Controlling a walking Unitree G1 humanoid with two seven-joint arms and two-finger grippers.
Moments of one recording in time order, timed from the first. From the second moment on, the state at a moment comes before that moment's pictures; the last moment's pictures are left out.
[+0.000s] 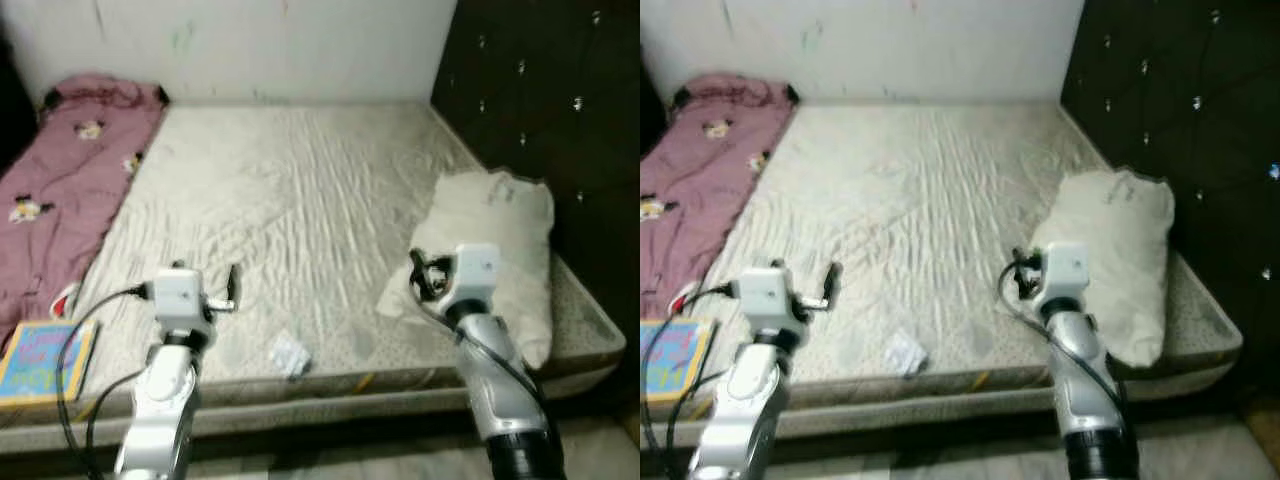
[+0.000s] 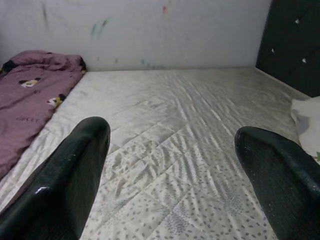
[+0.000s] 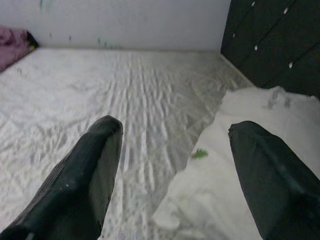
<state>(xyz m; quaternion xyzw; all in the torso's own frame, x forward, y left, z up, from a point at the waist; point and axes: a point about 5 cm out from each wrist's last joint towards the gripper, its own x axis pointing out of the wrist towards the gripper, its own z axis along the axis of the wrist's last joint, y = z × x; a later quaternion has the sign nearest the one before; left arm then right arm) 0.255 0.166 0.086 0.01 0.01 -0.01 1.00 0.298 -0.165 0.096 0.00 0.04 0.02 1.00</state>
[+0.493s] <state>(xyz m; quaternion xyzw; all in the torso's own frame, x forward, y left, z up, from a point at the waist) 0.256 0.175 0.084 0.02 0.02 0.01 1.00 0.300 -0.156 0.097 0.01 0.04 0.03 1.00</state>
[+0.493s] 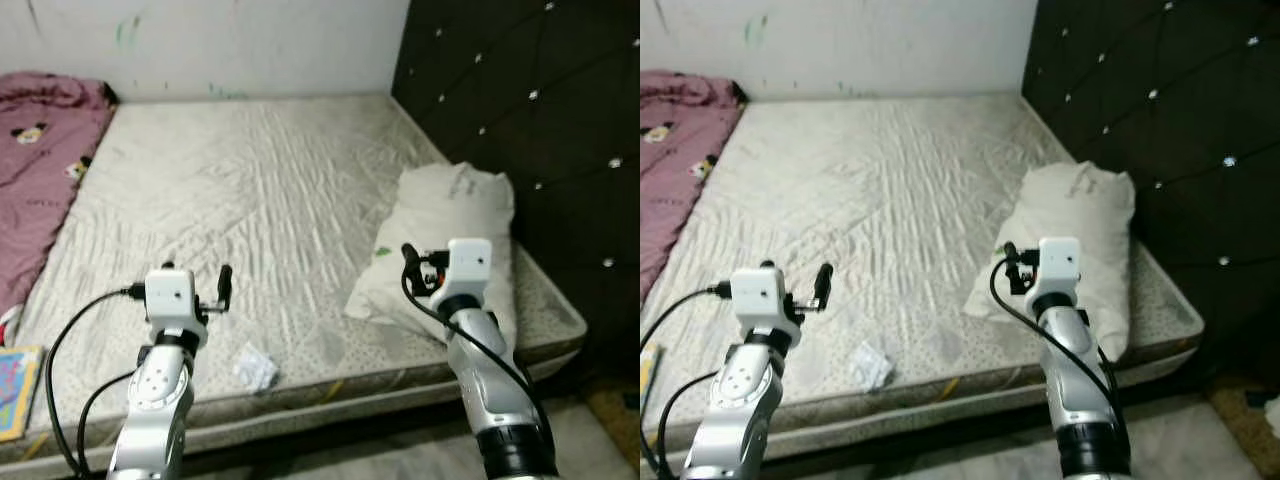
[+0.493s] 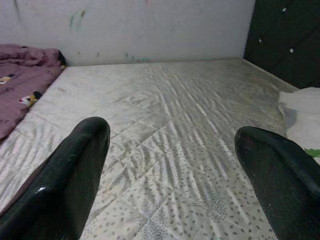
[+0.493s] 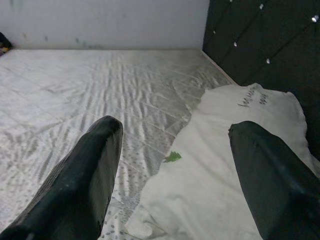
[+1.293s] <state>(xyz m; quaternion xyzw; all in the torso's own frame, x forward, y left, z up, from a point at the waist) 0.253 0.182 0.081 0.02 0.02 0.02 1.00 0.303 -0.144 0.098 0.00 0.04 0.05 1.00</state>
